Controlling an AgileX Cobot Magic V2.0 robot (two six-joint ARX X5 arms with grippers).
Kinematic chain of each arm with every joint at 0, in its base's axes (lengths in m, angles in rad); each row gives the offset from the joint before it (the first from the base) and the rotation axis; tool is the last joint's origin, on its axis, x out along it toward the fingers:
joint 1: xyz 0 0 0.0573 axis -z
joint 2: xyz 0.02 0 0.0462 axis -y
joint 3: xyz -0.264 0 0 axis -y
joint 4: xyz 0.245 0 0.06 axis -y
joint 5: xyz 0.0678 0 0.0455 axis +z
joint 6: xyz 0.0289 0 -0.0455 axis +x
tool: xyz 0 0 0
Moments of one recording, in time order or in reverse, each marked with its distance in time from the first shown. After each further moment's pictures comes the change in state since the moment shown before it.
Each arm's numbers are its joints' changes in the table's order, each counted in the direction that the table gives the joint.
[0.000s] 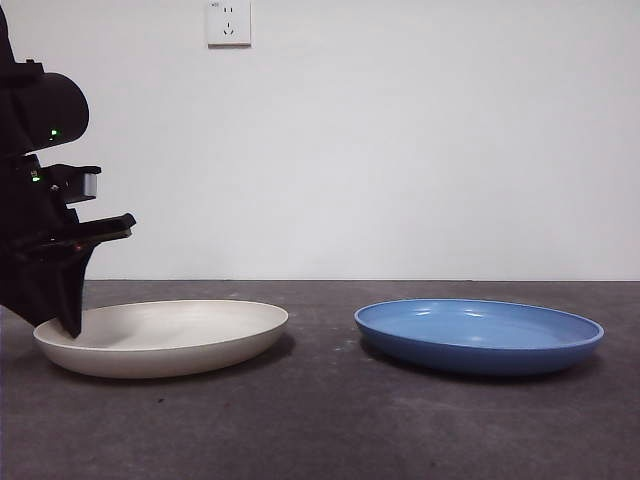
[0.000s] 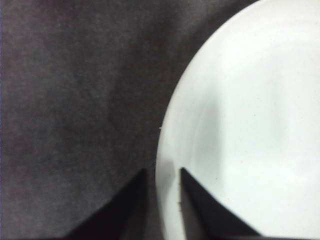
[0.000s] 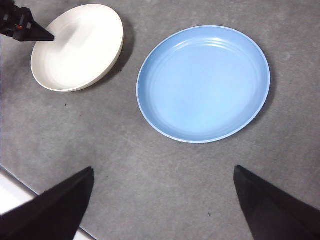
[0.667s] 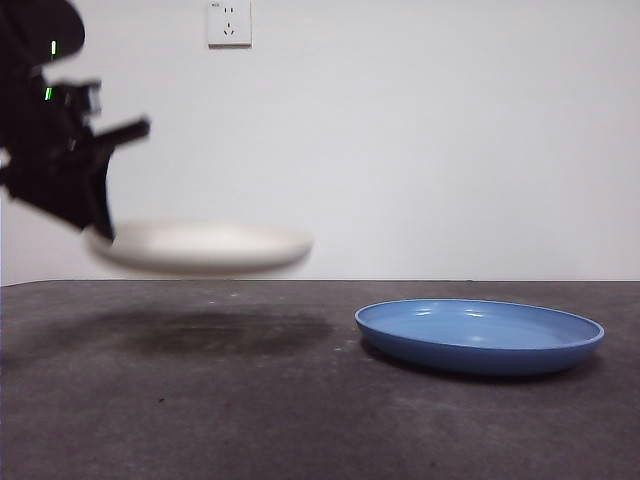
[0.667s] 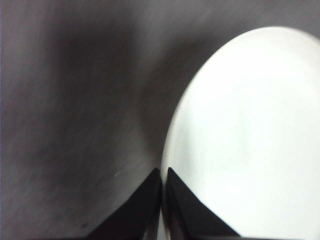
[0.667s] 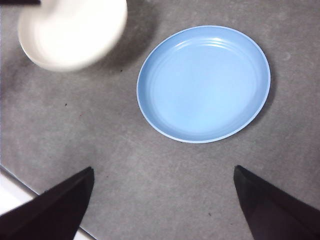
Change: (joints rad) left arm 0.004 0.128 0.110 -0.022 -0.100 -0.092; right arm 0.000 0.000 0.000 0.000 0.000 0.002
